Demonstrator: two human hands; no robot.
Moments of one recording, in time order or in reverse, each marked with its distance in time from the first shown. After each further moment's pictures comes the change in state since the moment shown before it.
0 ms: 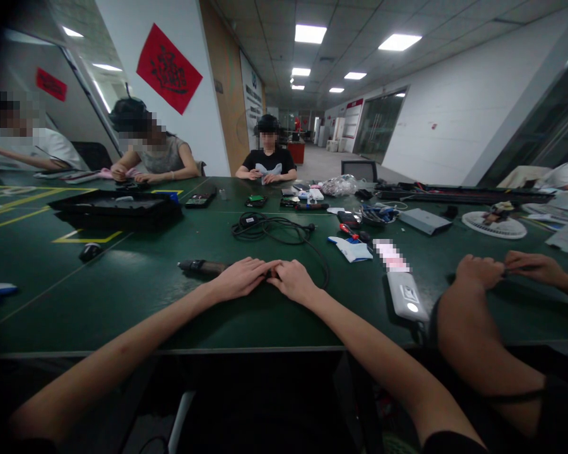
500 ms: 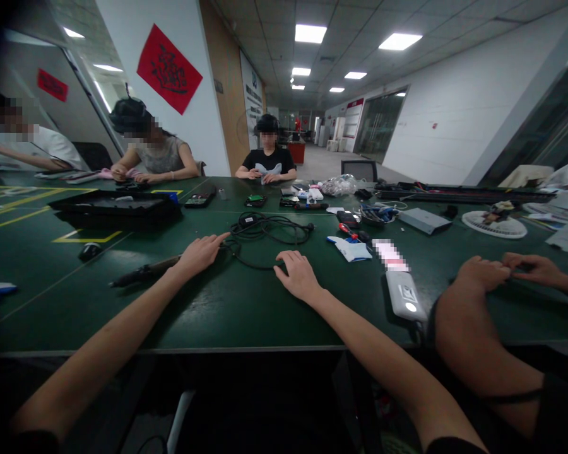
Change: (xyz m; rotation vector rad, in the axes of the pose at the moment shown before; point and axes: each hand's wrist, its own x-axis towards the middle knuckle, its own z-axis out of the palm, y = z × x) left_hand -0.060 -0.120 0.003 0.163 0.035 -0.617; right_hand -0.009 0.006 -0.014 0.146 0.150 0.143
